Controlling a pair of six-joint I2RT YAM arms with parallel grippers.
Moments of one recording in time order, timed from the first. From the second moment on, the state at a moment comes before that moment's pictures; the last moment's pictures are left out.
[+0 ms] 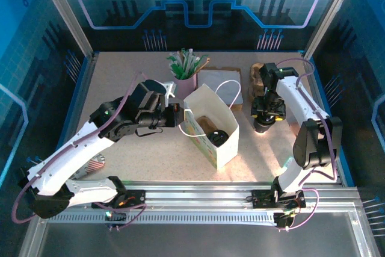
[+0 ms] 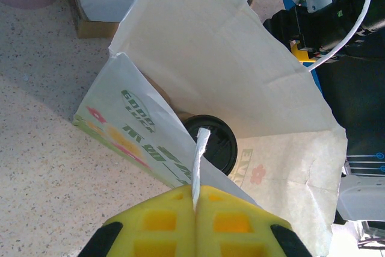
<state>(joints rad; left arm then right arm) -0.79 1.17 1.40 -0.96 0.06 -0.73 0.12 1.67 1.42 -1.33 0.07 0.36</state>
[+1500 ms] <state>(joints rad) -0.77 1.17 1.40 -0.97 0.06 -0.69 0.19 1.62 1.37 -1.32 0.03 0.35</state>
